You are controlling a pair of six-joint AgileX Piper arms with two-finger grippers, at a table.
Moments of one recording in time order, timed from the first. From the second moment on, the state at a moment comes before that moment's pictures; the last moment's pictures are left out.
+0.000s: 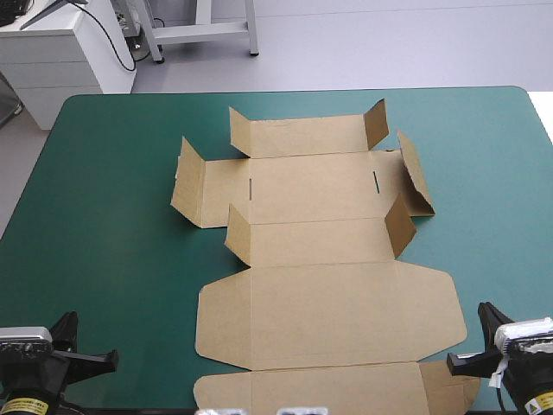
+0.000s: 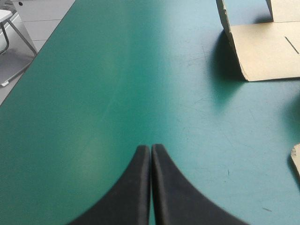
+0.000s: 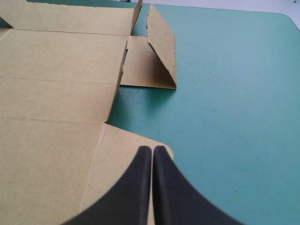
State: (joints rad) left arm 0.05 0.07 -0.41 0.03 0.80 0.04; right arm 0.07 0.07 -0.40 0.04 0.72 -0.06
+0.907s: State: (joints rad) left arm 0.05 0.07 -0.41 0.03 0.80 0.04; right arm 0.07 0.51 -0.78 0.17 0.86 -0.20
